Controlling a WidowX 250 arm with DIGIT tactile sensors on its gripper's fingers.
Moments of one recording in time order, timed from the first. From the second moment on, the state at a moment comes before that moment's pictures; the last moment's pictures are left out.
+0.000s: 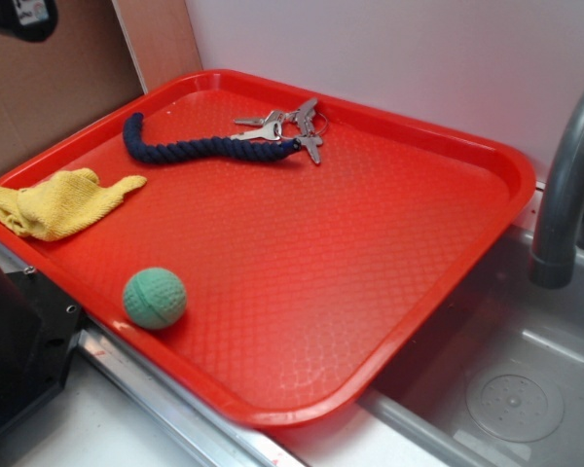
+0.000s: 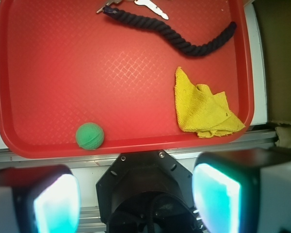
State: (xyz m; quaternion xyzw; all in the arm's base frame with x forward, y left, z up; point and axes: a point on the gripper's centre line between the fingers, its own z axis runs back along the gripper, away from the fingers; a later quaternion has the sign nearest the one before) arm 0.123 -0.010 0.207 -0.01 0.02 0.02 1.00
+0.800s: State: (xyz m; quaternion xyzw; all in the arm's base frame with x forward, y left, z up) arm 0.140 0.079 0.063 0.05 -0.03 0.10 0.99
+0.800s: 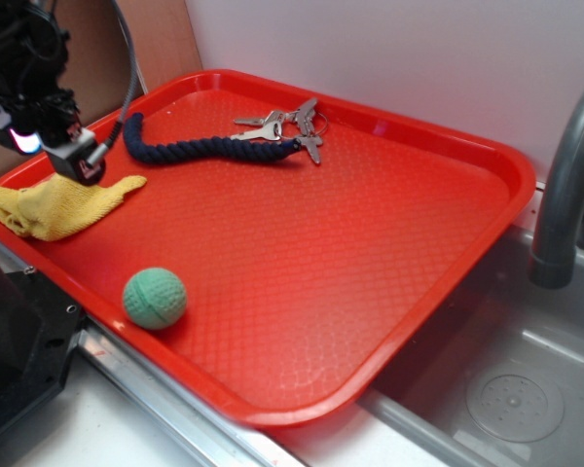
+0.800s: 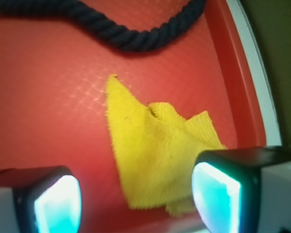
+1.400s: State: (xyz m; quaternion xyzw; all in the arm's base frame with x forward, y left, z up) arm 0.127 0.110 0.028 0.06 0.03 0.13 0.99
